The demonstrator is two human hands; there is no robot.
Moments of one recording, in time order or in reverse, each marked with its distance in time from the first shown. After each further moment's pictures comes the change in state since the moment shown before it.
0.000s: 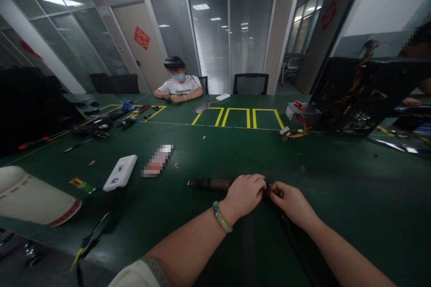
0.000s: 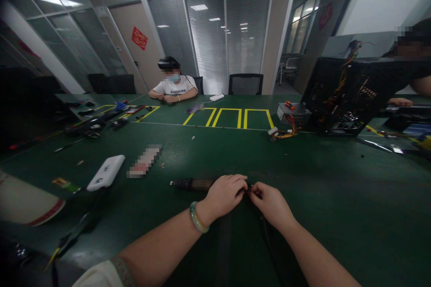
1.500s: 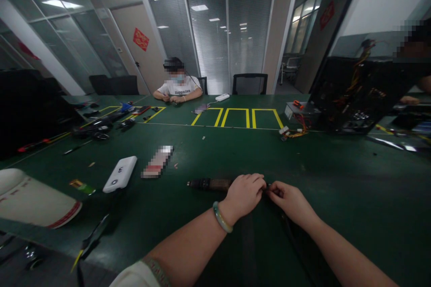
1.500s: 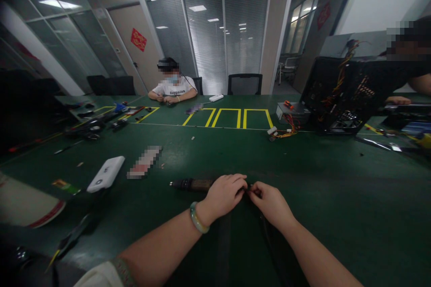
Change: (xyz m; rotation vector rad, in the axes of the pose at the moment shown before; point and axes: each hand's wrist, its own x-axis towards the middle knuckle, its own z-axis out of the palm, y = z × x) left_hand 0.001 0.003 -0.001 0.031 -0.027 -0.013; right_hand 0.000 -0.003 -0.001 0.017 0.014 -0.016
